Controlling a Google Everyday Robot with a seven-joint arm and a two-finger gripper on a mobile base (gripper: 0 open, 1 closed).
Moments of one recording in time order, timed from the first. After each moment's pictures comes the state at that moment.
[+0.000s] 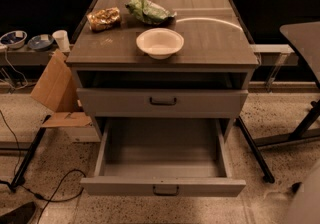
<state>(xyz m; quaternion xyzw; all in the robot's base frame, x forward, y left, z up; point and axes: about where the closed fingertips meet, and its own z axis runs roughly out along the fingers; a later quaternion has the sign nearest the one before) 0.613 -0.041 1.135 -0.57 0.74 0.01 0.36</state>
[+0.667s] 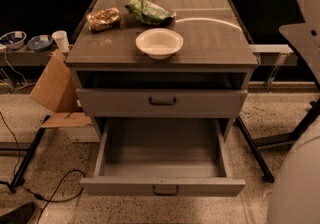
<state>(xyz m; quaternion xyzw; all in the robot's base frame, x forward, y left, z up) 0.647 0.040 1.095 -0.51 0.76 0.11 0.38</state>
